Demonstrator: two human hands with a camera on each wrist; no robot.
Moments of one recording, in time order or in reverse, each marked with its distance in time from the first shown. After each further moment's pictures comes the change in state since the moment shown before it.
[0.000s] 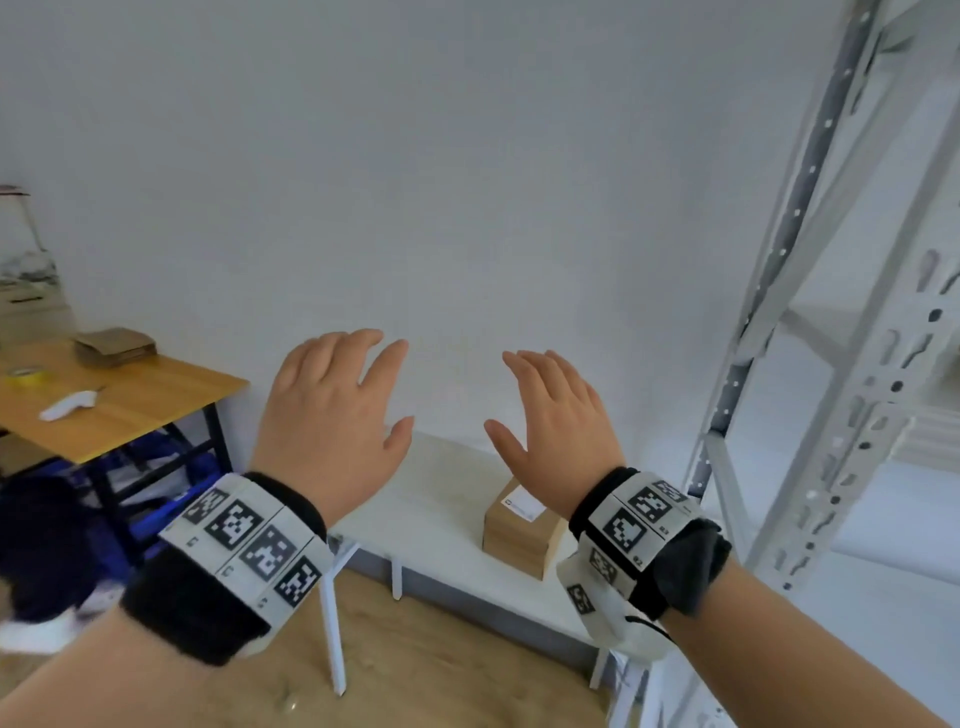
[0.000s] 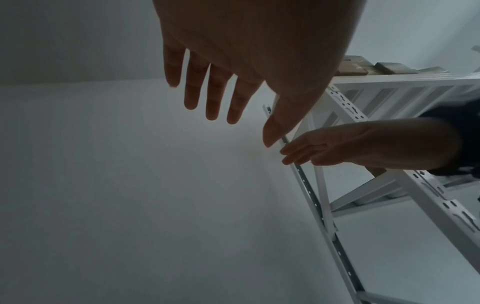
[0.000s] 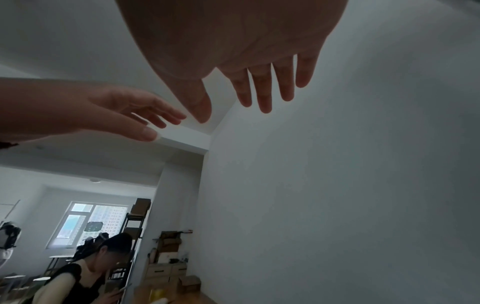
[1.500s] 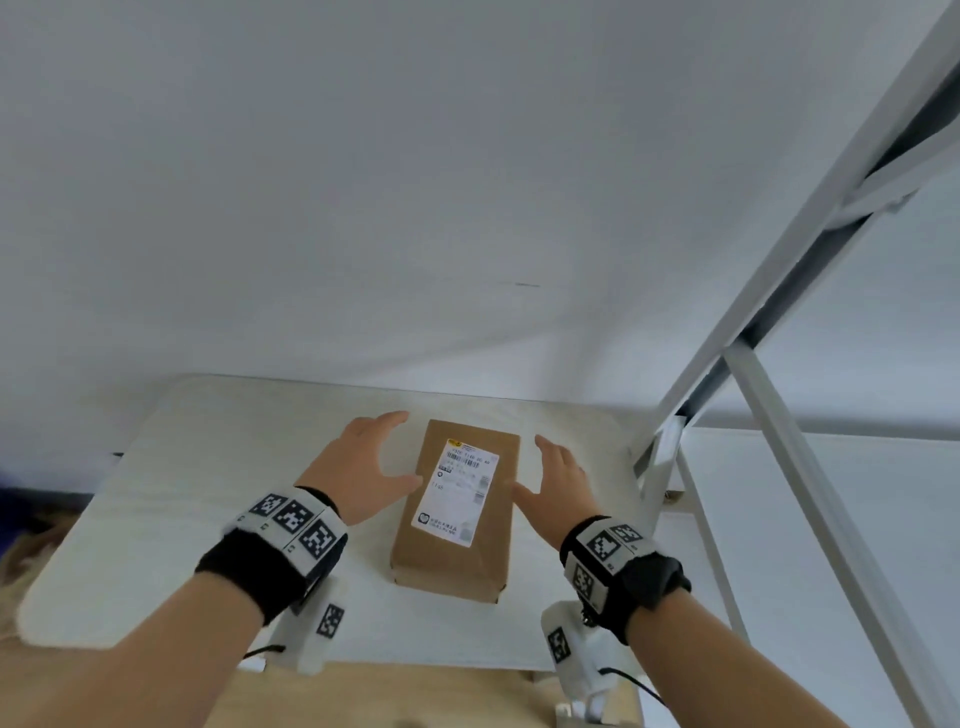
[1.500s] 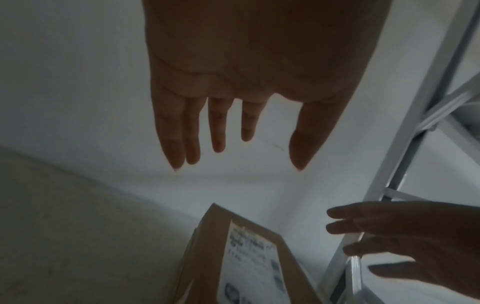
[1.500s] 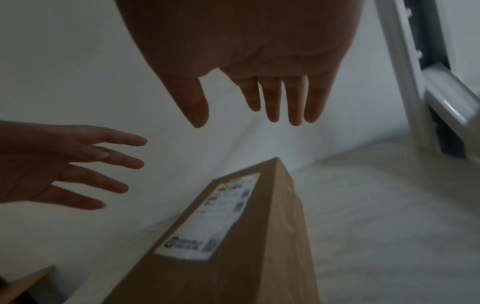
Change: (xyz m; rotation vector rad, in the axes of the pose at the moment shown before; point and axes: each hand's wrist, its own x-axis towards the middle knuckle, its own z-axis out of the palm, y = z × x) left_hand 0.153 0.083 0.461 -0.779 -1.081 -0.040; right_hand 0.063 0.256 0.309 0.301 -0.549 1.003
